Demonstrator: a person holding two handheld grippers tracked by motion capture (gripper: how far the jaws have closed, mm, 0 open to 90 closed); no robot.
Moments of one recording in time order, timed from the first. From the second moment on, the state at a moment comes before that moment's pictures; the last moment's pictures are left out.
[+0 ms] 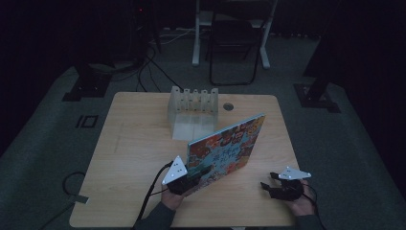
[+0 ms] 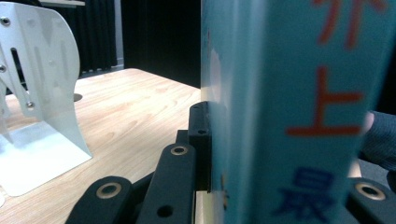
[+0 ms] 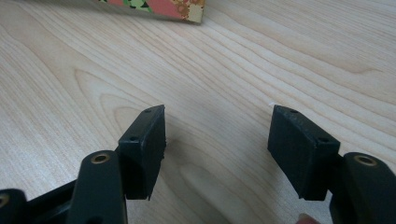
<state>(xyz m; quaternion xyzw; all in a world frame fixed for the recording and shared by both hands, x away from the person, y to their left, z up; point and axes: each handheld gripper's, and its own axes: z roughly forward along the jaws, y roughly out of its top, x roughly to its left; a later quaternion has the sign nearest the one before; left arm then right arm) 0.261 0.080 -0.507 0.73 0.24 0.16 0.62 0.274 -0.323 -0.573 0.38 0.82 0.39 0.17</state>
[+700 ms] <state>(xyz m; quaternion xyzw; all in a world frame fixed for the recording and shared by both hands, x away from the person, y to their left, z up) 0.256 0.094 -0.502 0.72 0.25 0.16 0.63 0.273 -0.320 -0.574 0.37 0.83 0.38 0.17</state>
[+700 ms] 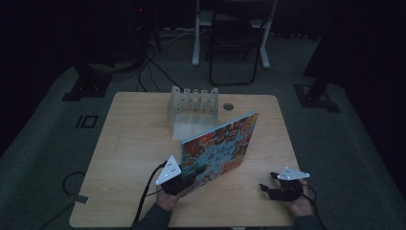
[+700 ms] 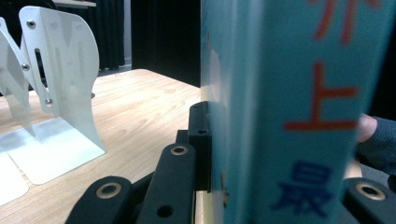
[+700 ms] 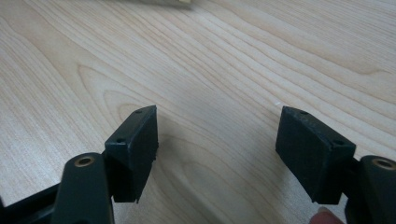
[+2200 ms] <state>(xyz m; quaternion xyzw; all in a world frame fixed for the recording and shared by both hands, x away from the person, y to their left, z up) 0.246 0.128 -0.486 0.70 0.27 0.18 0.64 0.273 -0.319 -0.574 0.37 0.83 0.38 0.17</state>
